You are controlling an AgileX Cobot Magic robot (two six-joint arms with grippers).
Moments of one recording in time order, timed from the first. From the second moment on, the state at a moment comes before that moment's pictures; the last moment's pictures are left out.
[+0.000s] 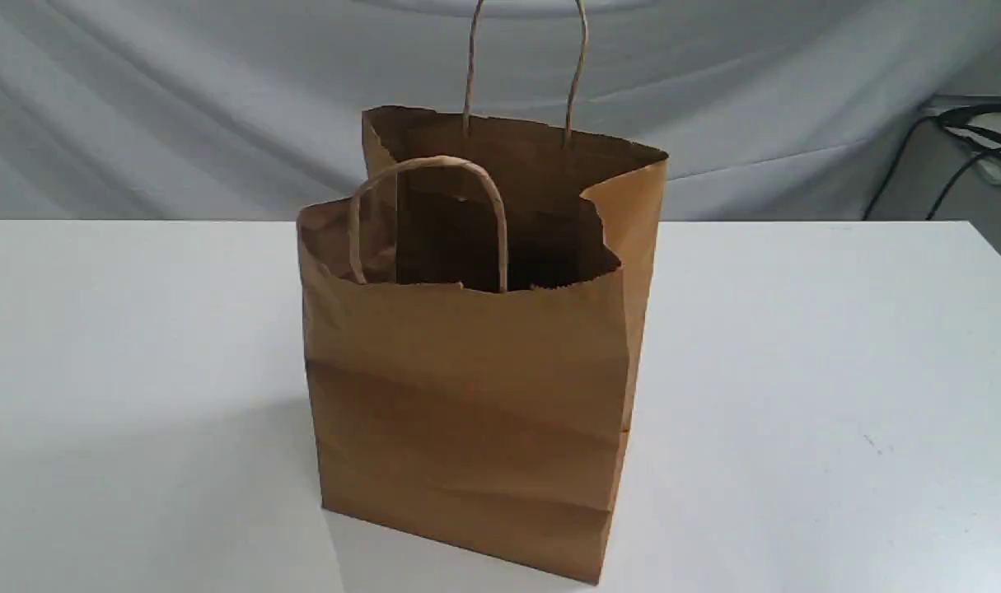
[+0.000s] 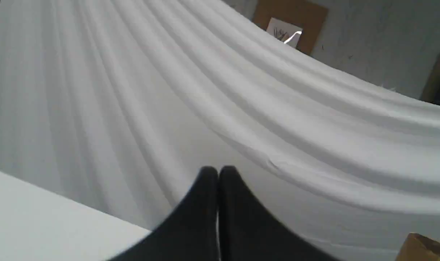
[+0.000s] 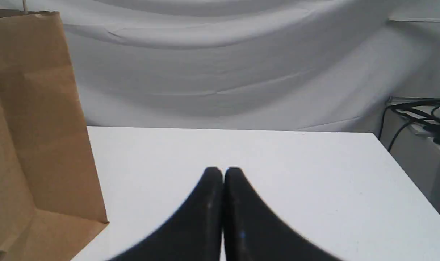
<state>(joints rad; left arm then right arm) 0.07 0.10 -0.22 -1.46 -0.10 1.17 0.06 0.01 0.00 -0.06 0.13 0.06</state>
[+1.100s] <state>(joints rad) 0.07 0.07 0.00 0.00 0.06 -0.09 0.06 0.01 0.00 -0.06 0.13 0.06</state>
